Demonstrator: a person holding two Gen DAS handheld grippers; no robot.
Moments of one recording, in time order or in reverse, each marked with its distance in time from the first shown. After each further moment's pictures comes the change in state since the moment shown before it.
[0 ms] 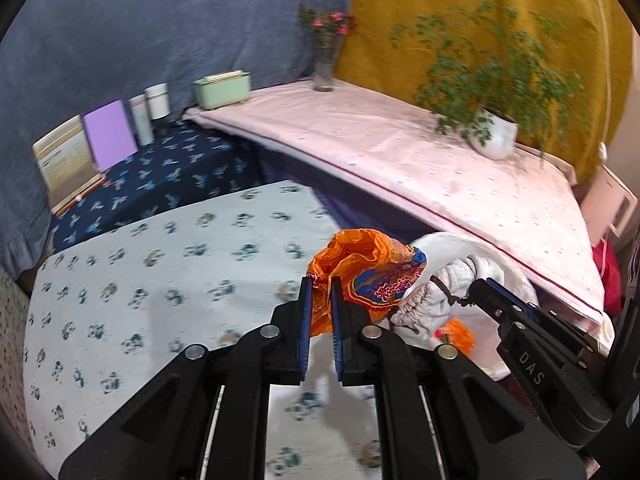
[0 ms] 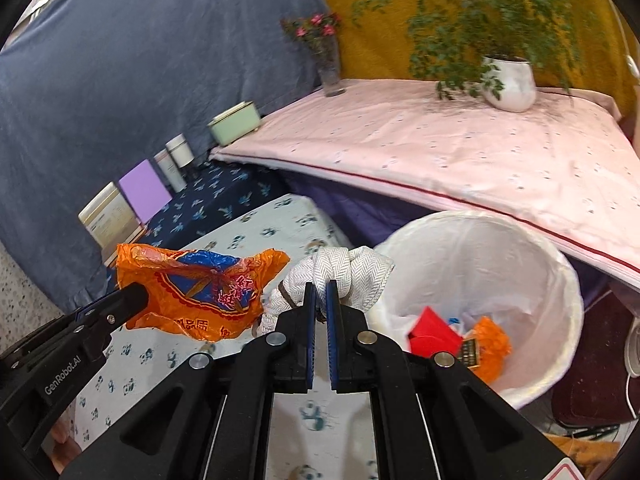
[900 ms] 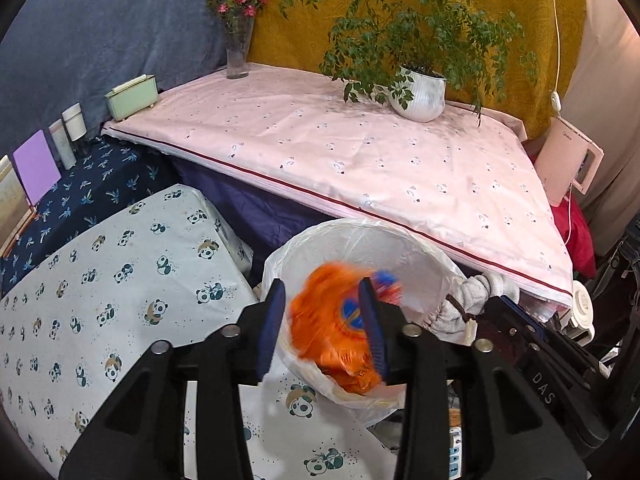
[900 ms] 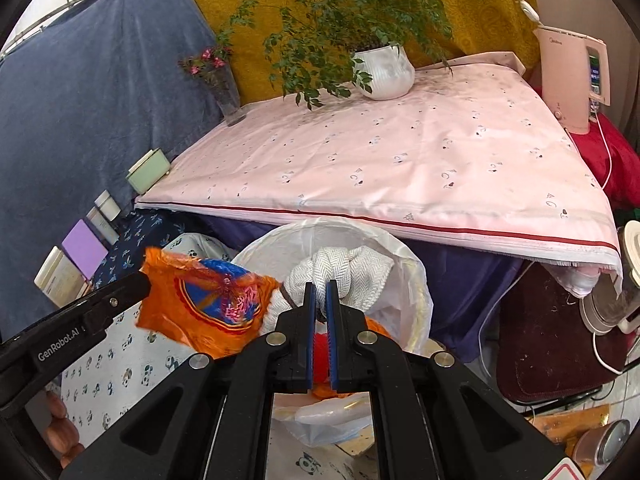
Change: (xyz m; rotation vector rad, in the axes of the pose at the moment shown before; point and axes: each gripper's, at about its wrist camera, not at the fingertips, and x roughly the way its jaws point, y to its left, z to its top) left arm 0.050 -0.131 0.011 0.138 0.069 -0.138; right arm -0.037 -0.141 -0.004 0.201 -0.052 -0.171
